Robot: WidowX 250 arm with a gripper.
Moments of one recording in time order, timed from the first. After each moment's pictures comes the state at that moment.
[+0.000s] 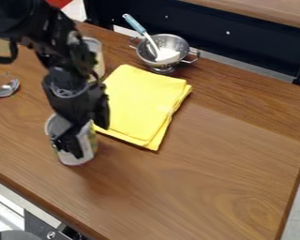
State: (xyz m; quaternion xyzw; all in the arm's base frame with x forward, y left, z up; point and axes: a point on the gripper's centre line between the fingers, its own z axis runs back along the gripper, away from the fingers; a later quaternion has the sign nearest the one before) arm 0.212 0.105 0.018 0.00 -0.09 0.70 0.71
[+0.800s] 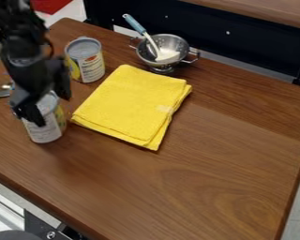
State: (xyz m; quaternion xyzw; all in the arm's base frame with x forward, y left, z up) arm 0.217 0.178 0.041 0.00 -0.11 0.72 0.69
